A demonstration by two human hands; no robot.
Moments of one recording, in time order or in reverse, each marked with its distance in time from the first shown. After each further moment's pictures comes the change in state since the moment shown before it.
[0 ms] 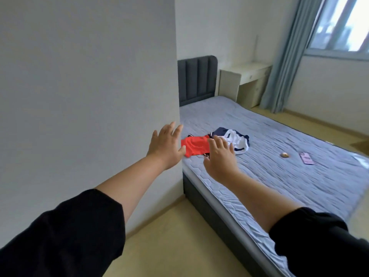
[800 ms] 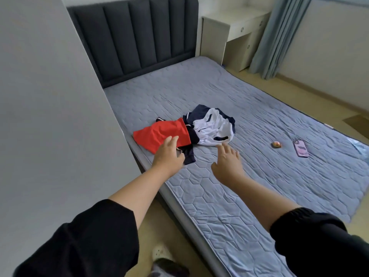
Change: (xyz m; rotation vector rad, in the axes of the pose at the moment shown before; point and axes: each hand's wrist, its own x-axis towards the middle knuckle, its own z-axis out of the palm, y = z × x) left_hand 0.339 0.092 0.299 -0.578 -0.319 -0.188; right_hand 0.268 0.301 0.181 -0.005 -0.327 0.285
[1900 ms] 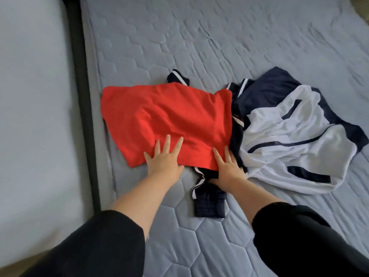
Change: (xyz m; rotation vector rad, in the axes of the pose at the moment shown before) left_hand 0.423 -0.328 0.358 0.345 -0.240 -0.477; right_hand 0.516 0.101 0.467 -0.220 -0.598 -0.167
